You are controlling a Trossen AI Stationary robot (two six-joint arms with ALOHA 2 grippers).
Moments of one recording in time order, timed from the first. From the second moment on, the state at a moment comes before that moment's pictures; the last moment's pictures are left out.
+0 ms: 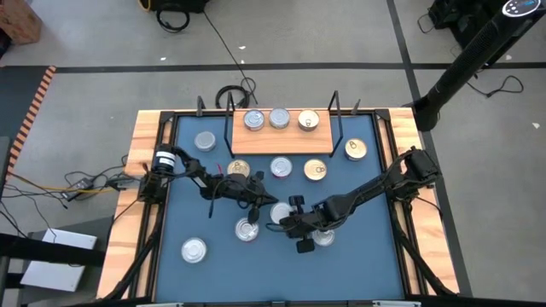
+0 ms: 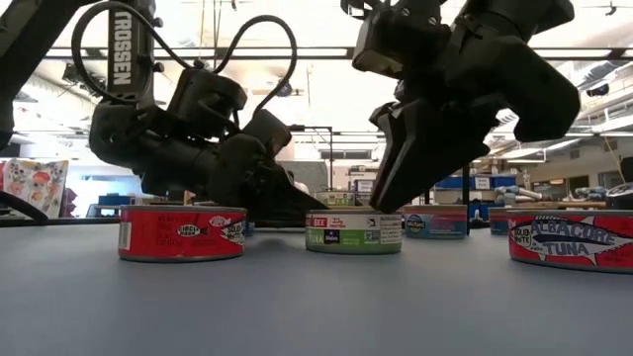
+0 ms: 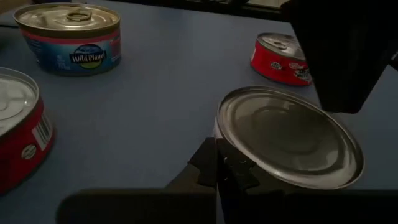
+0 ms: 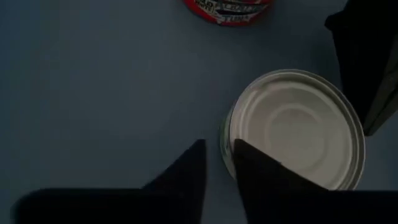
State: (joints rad) left arm 0.00 2.06 0.59 1.20 0.13 -0.10; right arm 0.36 1.85 1.11 -0.28 0.20 0.12
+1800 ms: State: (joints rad) left arm 0.02 2.06 0.67 1.06 0.20 -0.16; right arm 0.28 1.72 1.03 -0.25 0.12 0.29
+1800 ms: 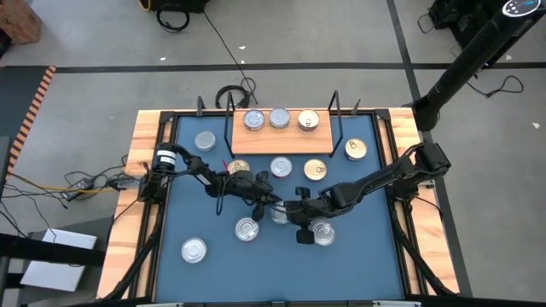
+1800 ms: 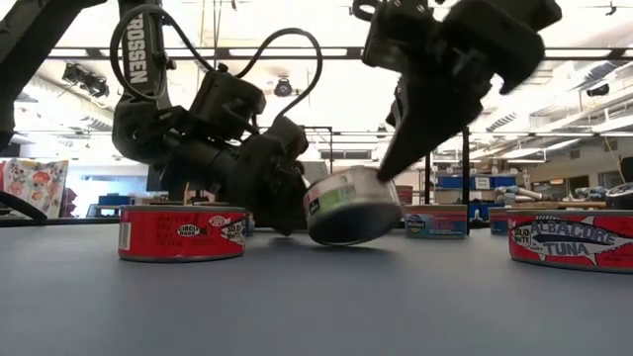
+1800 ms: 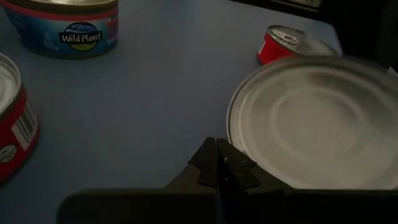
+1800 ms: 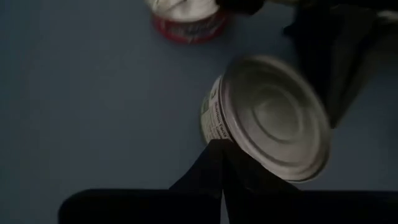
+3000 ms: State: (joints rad) left arm 0.02 2.06 0.62 1.14 0.24 -0.16; right arm 0.21 1.65 1.12 -0.34 0.19 0.17
